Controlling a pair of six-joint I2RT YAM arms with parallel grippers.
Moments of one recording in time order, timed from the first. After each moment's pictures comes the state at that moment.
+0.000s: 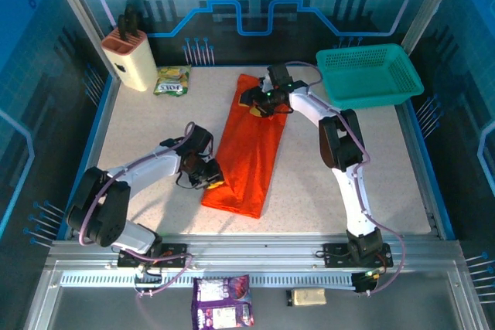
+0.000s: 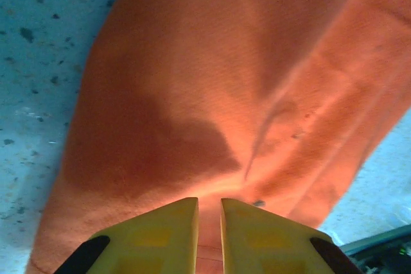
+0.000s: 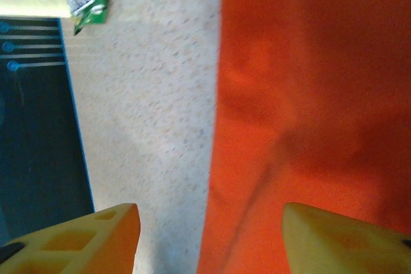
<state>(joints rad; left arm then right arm) -0.43 1.48 0.83 -0.67 0.37 -0.83 0.39 2.42 2.00 -0.49 -0.62 0.78</state>
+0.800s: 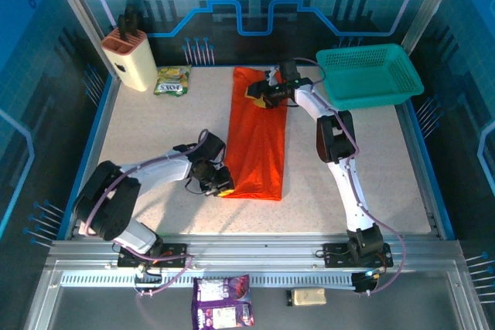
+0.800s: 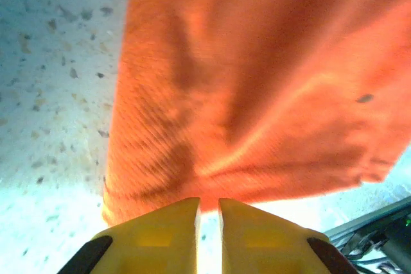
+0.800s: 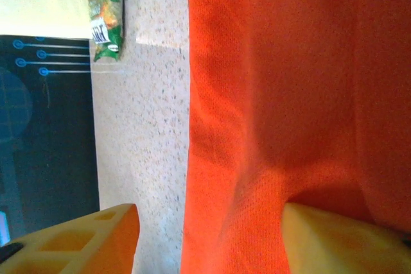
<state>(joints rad) -0.54 1.50 0.83 -0.60 0.41 -0.86 0.29 2.69 2.36 -0.53 -0.81 0.66</state>
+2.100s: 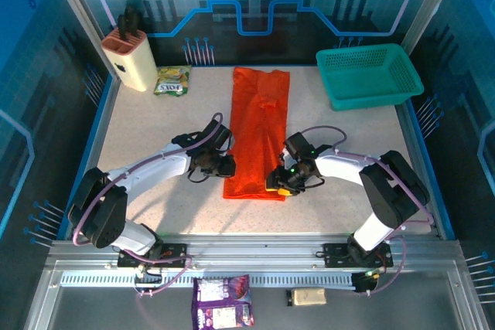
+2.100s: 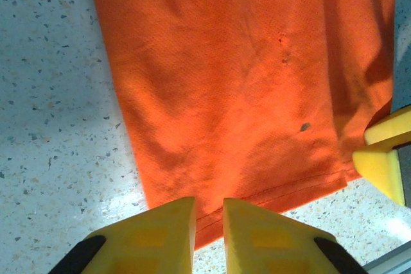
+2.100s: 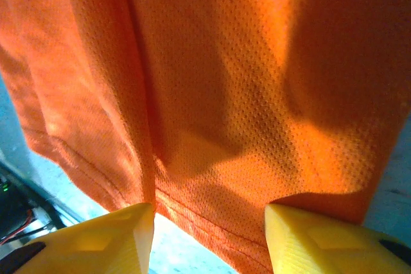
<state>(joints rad) -0.59 1.48 0.98 -0.67 0.16 -0.51 0.56 1.61 0.79 -0.47 -0.50 0.70</state>
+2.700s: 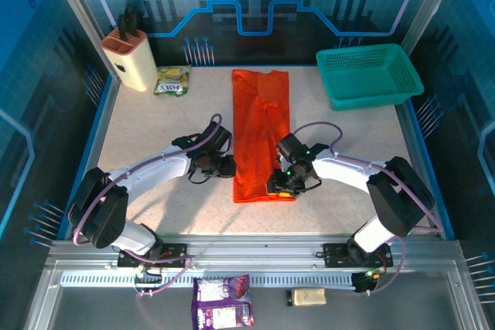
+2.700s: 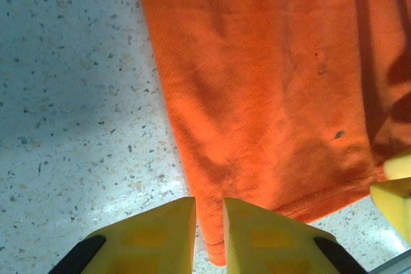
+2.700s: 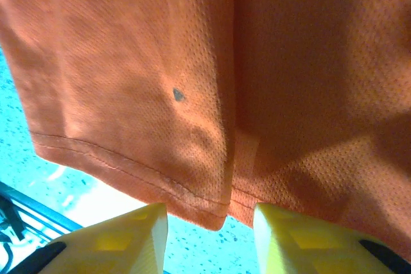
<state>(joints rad) -0.59 1.47 0.94 -0.62 0.17 -0.55 0.66 1.57 0.86 -0.62 -0.38 0.70</state>
